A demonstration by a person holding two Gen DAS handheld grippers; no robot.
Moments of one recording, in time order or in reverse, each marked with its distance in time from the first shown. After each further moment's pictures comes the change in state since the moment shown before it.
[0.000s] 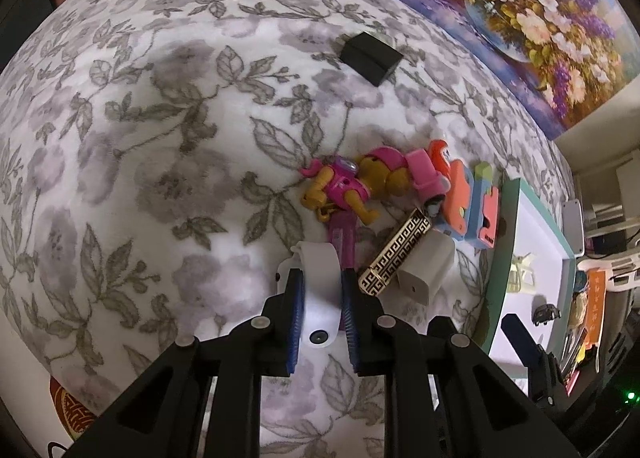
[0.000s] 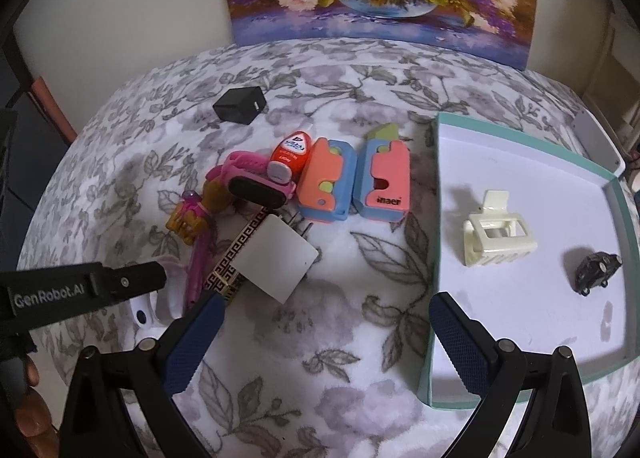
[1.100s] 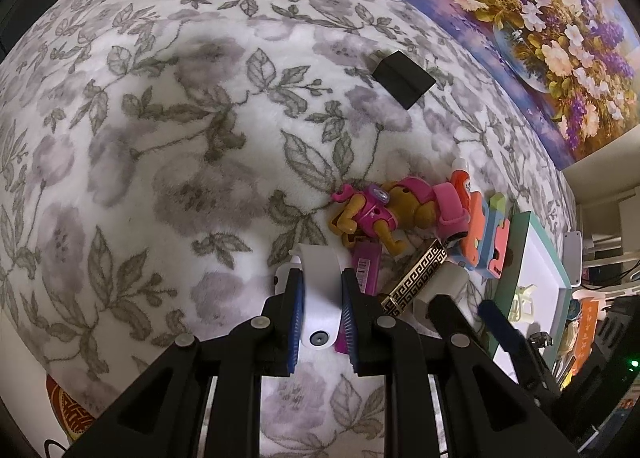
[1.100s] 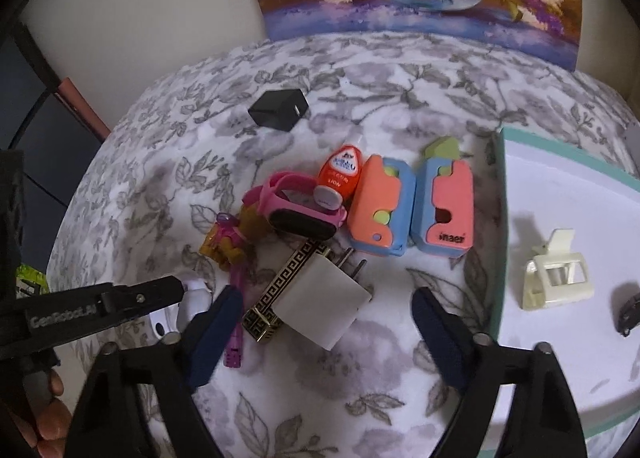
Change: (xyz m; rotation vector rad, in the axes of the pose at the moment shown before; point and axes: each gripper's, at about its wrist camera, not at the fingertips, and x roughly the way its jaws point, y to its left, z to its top) left arm 0.006 0.019 0.013 -0.094 -0.009 -0.005; right arm 0.025 0.008 0.027 -0.010 0.042 0.166
